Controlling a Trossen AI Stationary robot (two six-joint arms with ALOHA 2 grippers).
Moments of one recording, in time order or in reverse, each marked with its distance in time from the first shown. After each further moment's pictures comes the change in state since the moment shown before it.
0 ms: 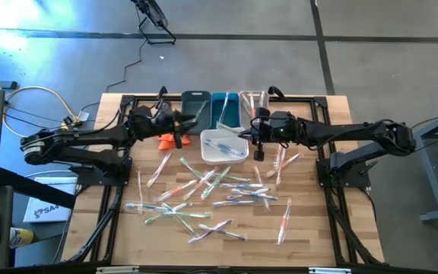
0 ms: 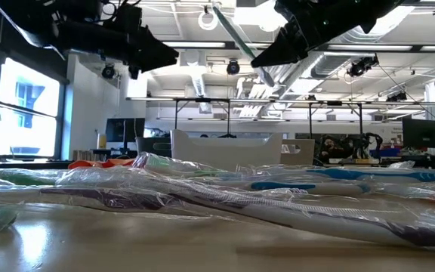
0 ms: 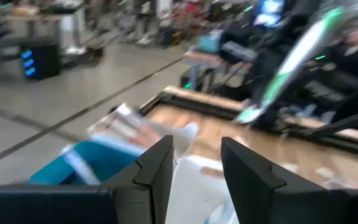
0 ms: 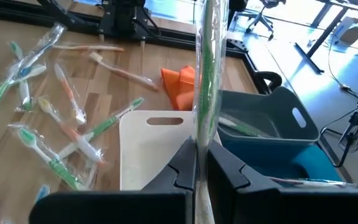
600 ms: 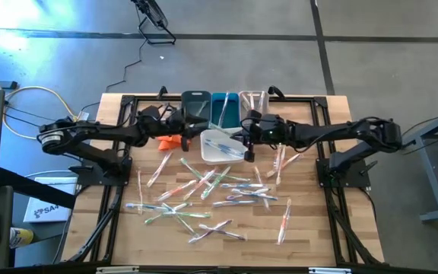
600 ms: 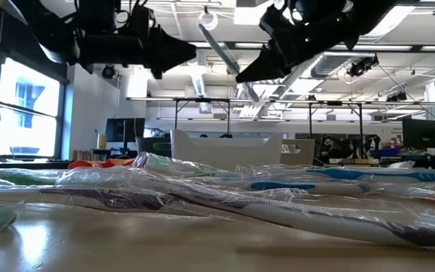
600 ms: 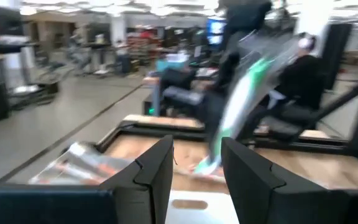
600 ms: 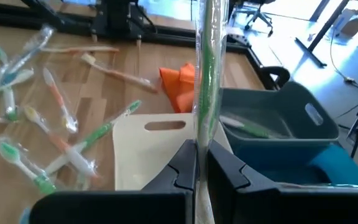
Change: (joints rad) left arm -0.002 0.242 0.031 0.335 0.191 0.060; right arm 0.002 0.157 -0.001 0.168 0.009 0.046
